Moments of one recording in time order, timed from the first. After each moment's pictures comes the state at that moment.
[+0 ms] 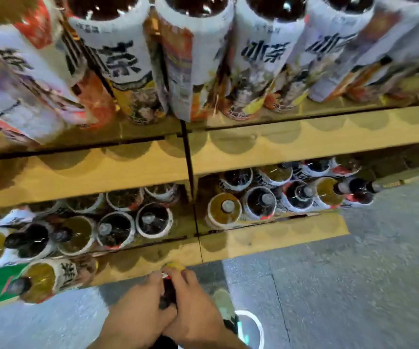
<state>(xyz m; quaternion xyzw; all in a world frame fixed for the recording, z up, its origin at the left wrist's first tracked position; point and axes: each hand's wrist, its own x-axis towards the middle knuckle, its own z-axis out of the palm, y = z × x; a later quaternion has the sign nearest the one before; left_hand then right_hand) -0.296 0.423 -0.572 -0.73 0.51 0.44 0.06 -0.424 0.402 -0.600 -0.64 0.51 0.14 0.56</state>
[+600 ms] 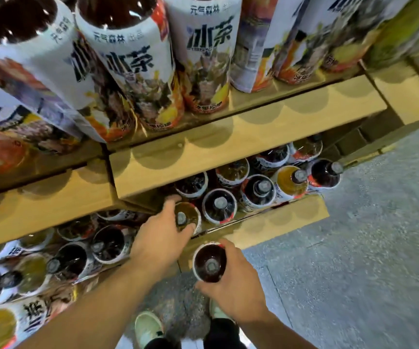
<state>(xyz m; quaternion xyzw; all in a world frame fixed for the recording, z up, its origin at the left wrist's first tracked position) -0.391 0.262 -0.570 -0.77 0.56 0.32 -0.01 -0.567 0.332 -0.605 -0.56 0.67 -0.03 0.49</state>
